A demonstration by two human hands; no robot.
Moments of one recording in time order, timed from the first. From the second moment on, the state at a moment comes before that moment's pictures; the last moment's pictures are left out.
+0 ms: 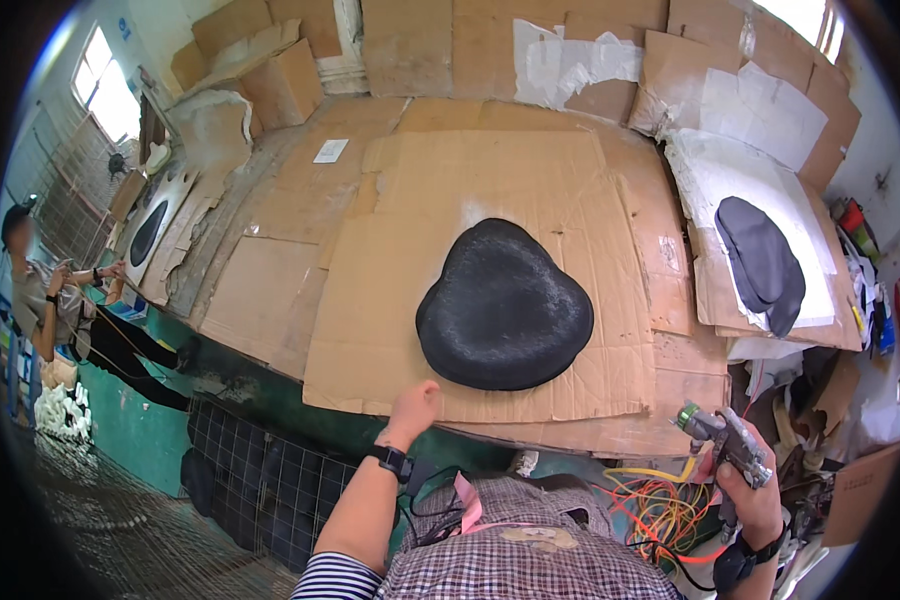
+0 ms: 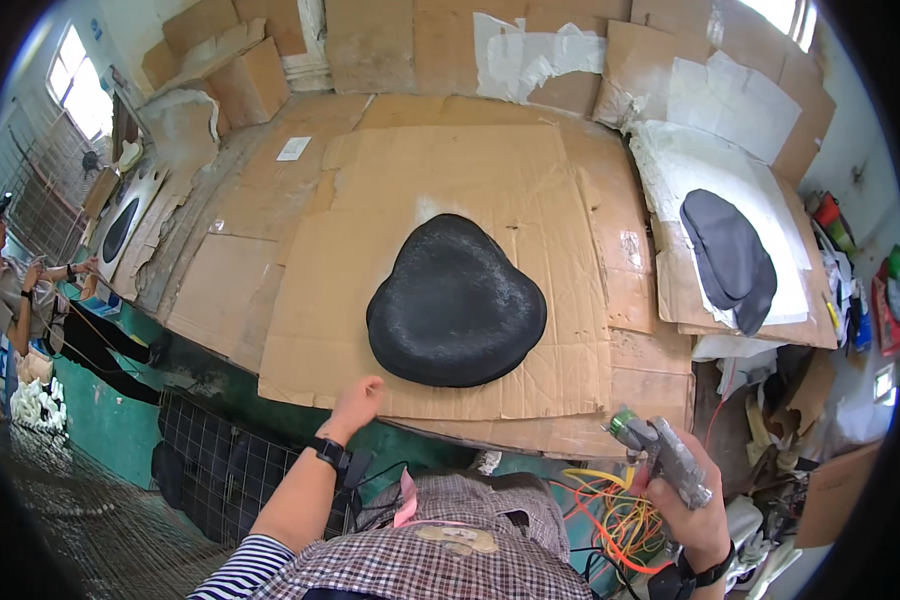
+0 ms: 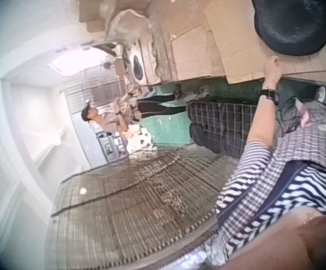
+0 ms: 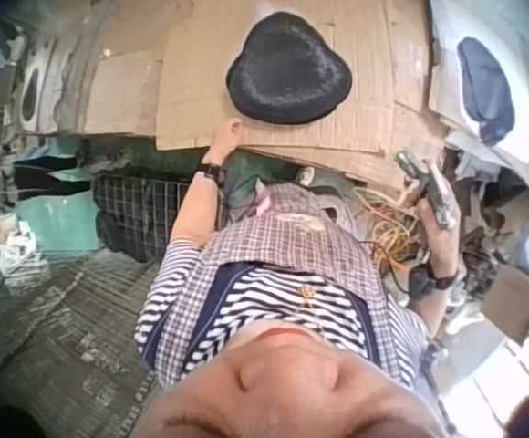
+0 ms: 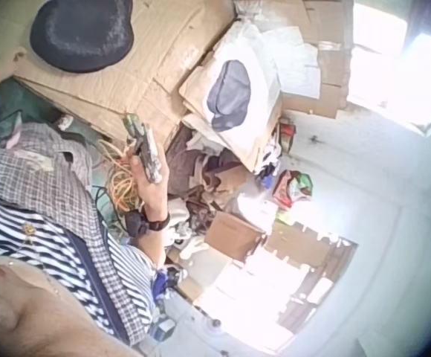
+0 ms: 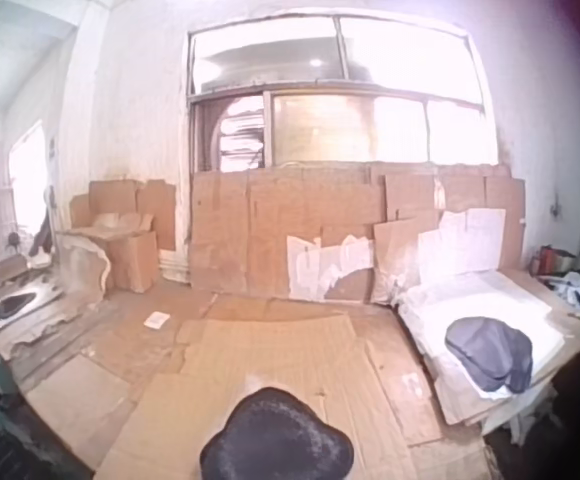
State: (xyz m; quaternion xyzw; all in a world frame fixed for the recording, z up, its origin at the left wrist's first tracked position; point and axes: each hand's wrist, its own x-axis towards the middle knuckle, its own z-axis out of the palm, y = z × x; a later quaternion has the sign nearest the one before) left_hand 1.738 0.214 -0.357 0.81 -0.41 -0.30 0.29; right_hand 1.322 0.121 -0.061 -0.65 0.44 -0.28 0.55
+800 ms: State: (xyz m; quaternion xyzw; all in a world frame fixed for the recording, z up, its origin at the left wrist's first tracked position) left_hand 1.741 0.135 -0.369 0.92 -0.32 -0.13 0.19; right_hand 1.298 0.103 -0.065 -0.68 0.38 -0.17 0.60
